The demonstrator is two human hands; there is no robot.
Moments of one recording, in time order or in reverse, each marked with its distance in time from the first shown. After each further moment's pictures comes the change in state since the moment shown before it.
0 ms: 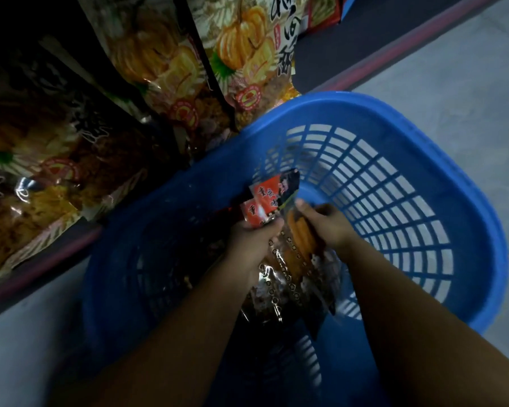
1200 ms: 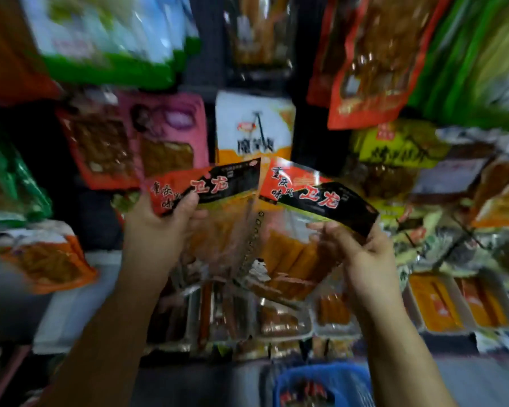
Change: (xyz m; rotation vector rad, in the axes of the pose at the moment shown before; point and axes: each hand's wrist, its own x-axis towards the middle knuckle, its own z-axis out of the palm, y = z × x) left_hand -0.778 0.446 -0.341 -0.147 0.828 1.318; right_hand -0.775 -0.596 -0.032 0.390 -0.268 -1.053
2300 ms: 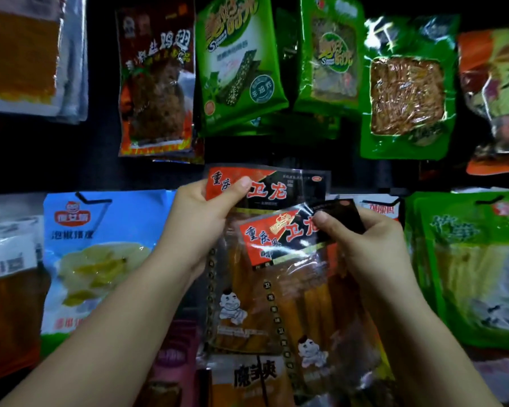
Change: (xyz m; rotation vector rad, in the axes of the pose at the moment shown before) left_hand 0.220 0.210 0.074 -0.345 -0.249 0.236; right_hand 0.168 -0.226 0.074 0.018 0.031 -0.606
